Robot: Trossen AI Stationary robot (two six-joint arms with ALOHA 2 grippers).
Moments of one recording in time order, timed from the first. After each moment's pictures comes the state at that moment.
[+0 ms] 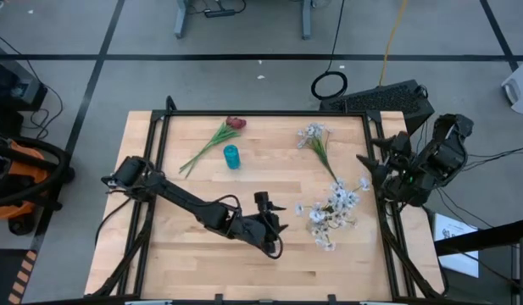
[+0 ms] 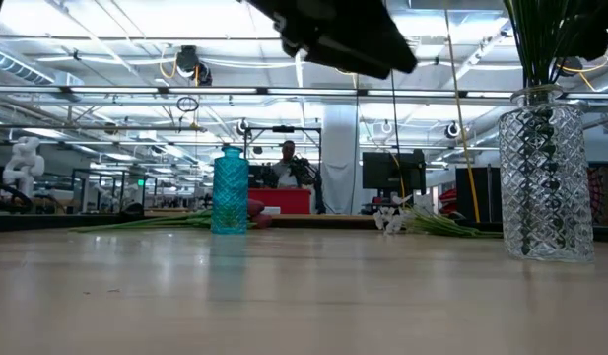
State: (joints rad) left arm -0.41 1.91 1.33 0.00 -0.60 -0.02; right arm 0.85 0.61 0.90 -1.57 1.25 1.41
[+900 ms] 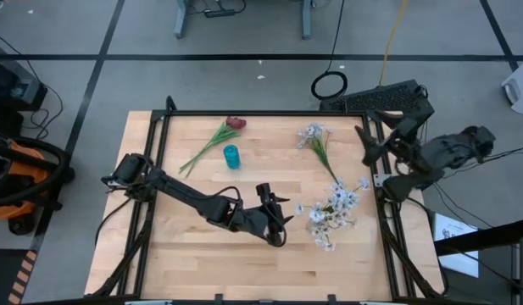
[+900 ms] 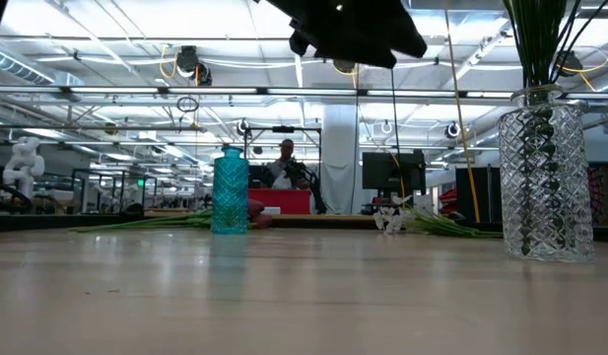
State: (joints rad) left arm -0.35 1.90 1.35 0.07 -0.60 -0.04; right arm 0.44 0.67 1.03 -0.59 1.27 0.21
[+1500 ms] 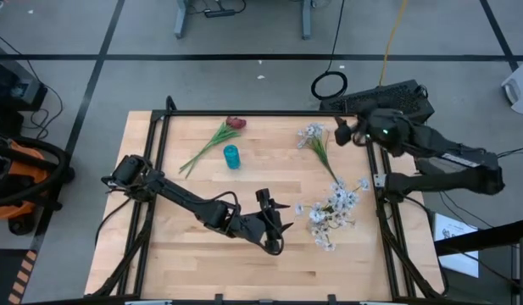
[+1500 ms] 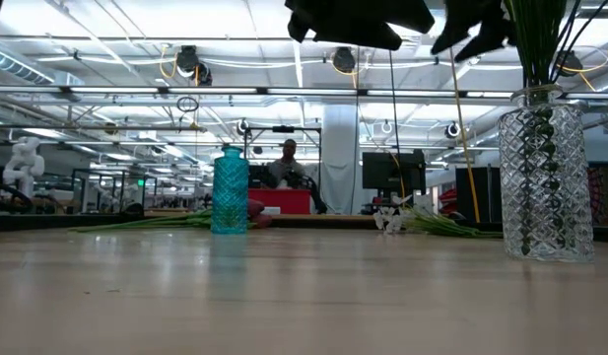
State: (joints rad) left arm -0.40 1.90 1.36 0.07 -0.60 -0.05; right arm -0.29 0.86 1.00 -0.58 0.65 0.18
